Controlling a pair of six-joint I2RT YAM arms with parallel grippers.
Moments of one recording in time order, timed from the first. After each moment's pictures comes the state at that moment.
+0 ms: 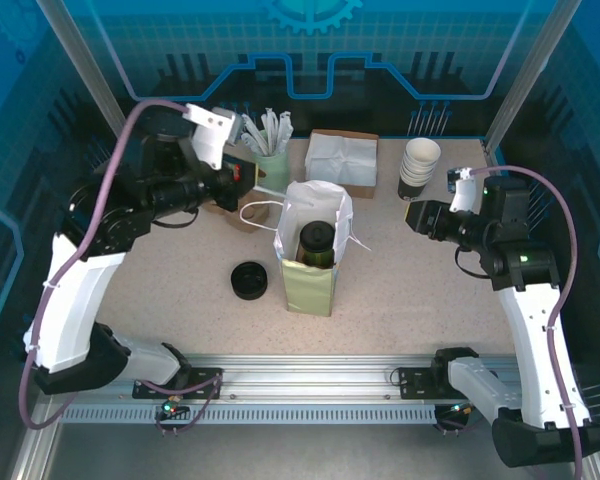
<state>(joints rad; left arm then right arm) -0.66 1.39 2.16 -1.27 0.02 -0.27 0.04 0.94 1.22 -0.87 -0.48 0.33</state>
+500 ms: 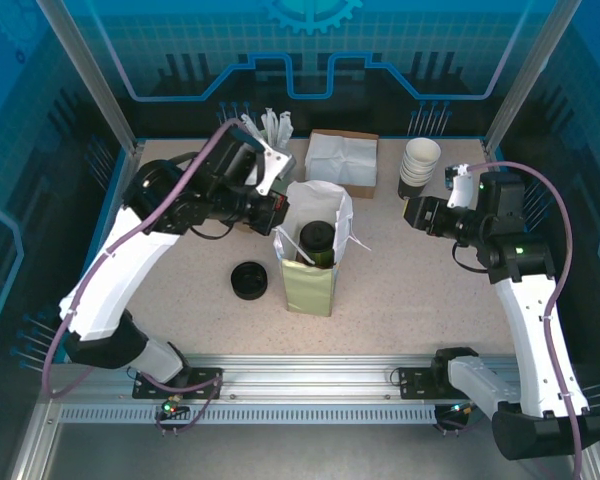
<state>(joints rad) -0.76 1.54 2.14 -1.45 0.05 -0.27 0.04 0.97 1.22 -0.85 -0.48 0.35</state>
